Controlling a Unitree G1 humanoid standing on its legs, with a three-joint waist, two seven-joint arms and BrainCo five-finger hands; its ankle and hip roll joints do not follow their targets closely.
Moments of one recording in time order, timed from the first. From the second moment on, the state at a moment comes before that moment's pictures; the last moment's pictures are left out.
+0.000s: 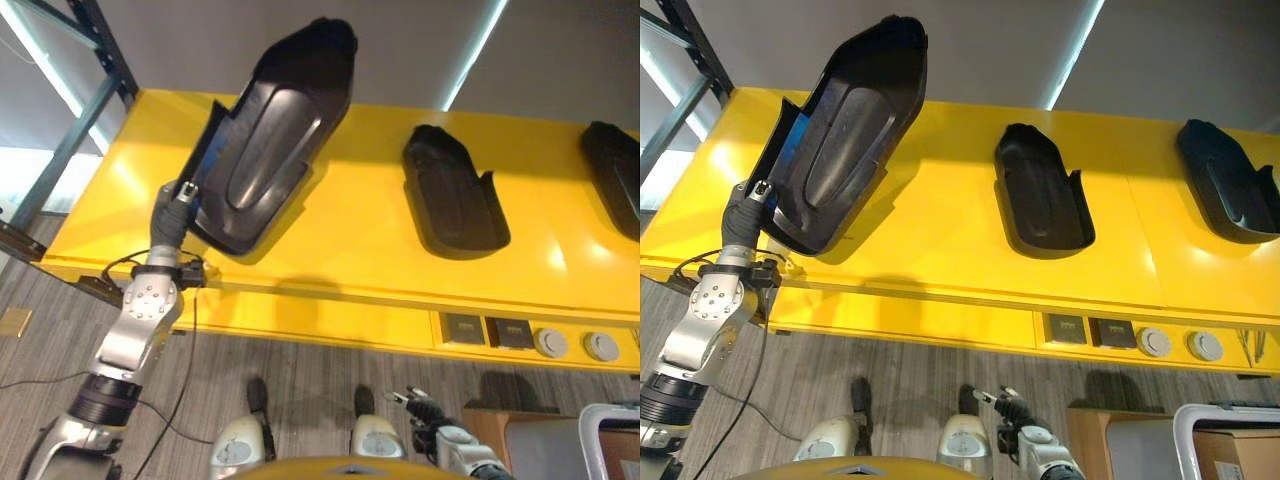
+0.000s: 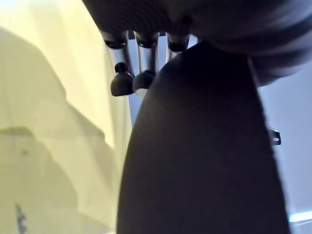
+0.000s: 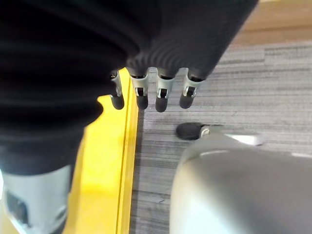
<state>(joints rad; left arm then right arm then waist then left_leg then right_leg) -0.20 0.57 -0.14 -0.11 -0.38 -0.03 0.29 0.05 -0.26 0.22 0.85 0.39 0.07 -0.07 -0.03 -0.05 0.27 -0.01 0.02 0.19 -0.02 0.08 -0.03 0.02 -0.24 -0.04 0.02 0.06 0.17</state>
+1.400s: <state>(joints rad) -0.24 0.53 -0.09 0.32 -0.30 0.22 0.47 0.16 -0.36 0.27 0.72 0.31 0.13 -0.03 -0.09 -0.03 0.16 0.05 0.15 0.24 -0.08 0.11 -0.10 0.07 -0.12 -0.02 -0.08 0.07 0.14</state>
